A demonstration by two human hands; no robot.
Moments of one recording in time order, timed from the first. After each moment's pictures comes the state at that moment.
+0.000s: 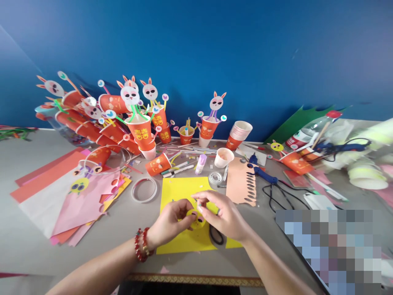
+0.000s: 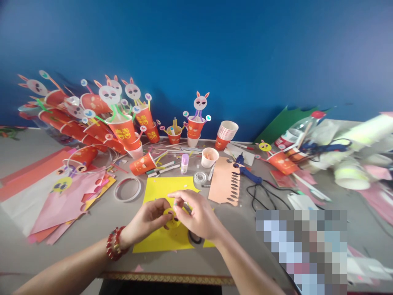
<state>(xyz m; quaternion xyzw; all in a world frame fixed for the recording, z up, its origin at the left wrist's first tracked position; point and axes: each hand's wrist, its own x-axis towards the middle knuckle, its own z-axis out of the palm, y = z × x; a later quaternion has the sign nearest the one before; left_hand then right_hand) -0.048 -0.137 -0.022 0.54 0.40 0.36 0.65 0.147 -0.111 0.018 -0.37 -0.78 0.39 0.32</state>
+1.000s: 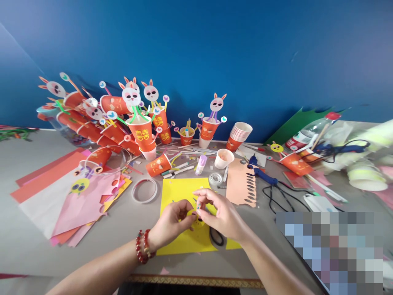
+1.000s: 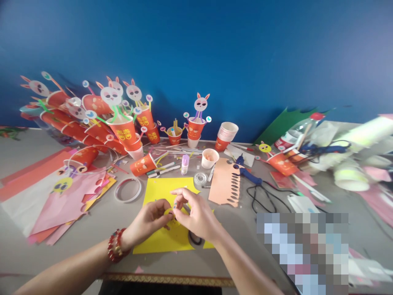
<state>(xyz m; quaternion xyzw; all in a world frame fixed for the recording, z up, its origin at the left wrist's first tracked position) -0.046 -0.137 -0.027 0.54 0.43 0.36 0.62 0.143 -0.109 0.016 -0.40 -0.76 0.42 0.30</state>
